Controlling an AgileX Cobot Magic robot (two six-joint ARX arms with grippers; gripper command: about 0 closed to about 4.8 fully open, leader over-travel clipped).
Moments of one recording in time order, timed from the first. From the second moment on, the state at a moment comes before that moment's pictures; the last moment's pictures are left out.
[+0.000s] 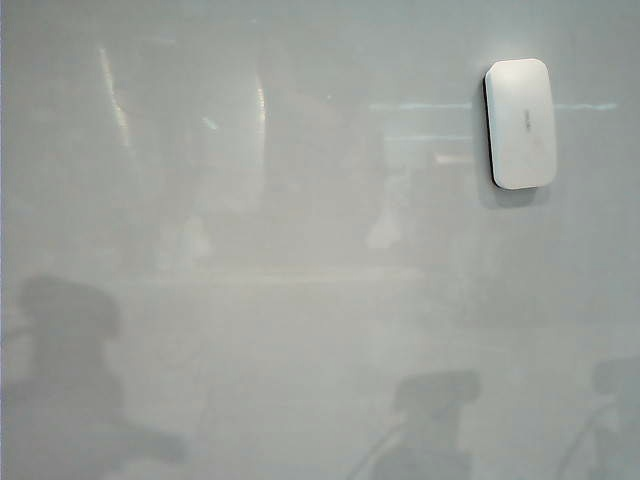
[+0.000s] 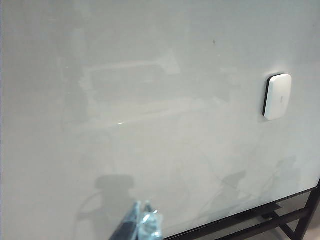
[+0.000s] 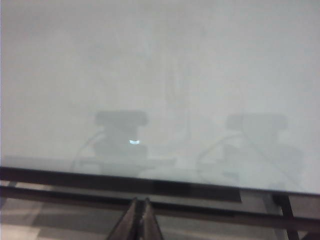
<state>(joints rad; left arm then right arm) 0.07 0.04 1.35 -1.31 0.34 0.03 0.26 0.12 0.03 -0.18 0.07 0.05</state>
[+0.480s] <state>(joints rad) 0.07 0.04 1.35 -1.31 0.34 0.03 0.26 0.06 0.01 -0.20 0.07 0.05</state>
